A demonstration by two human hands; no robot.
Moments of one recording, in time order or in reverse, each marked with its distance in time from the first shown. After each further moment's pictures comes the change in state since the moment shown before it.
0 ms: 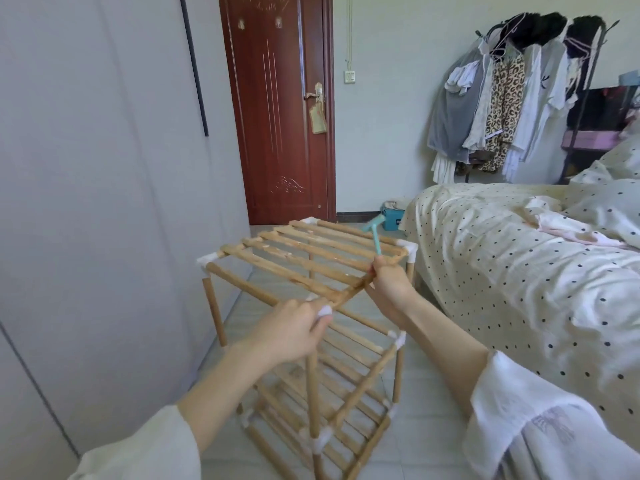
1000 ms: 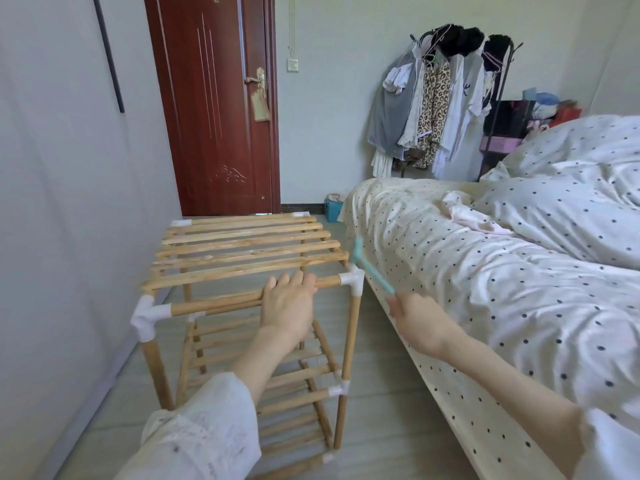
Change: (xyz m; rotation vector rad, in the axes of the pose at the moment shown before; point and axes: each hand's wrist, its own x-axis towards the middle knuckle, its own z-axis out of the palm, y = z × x) left_hand 0.077 0.081 0.072 0.133 0.259 -0.060; right_hand -0.069 -0.002 -0.144 -0.976 0.217 -0.202
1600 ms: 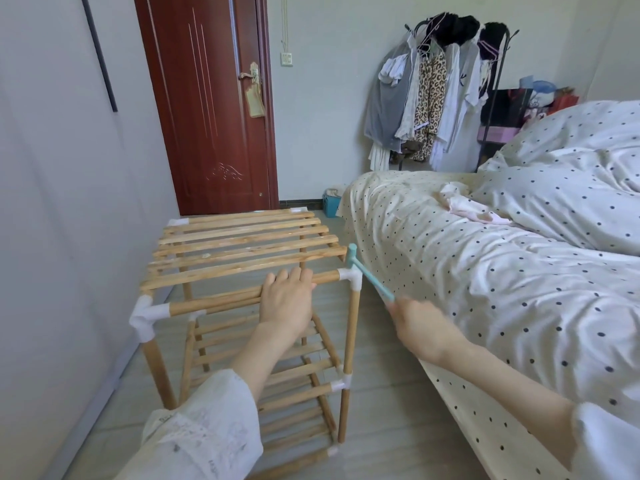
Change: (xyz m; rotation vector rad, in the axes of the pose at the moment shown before) left_hand -0.001 -0.001 -0.001 -0.030 0.008 -0.002; right_hand -0.010 0.011 0.010 -0.025 -0.044 0.119
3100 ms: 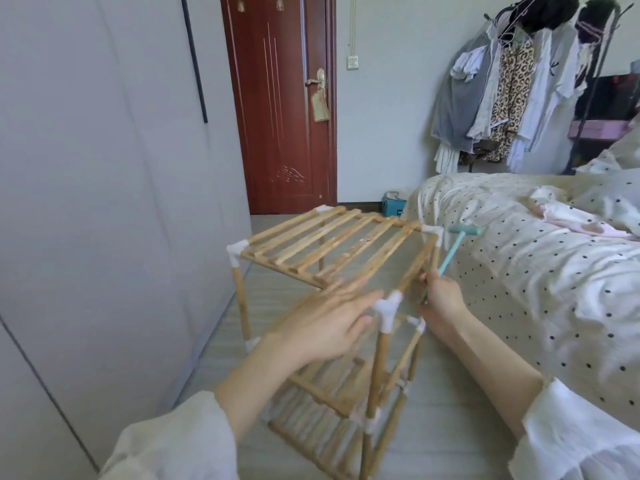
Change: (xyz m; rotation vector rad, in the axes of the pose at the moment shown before) left_hand -0.047 -0.062 -0.064 -0.186 -0.281 0.304; right_hand 0.060 -0.072 0.074 1.170 -0.003 0.280
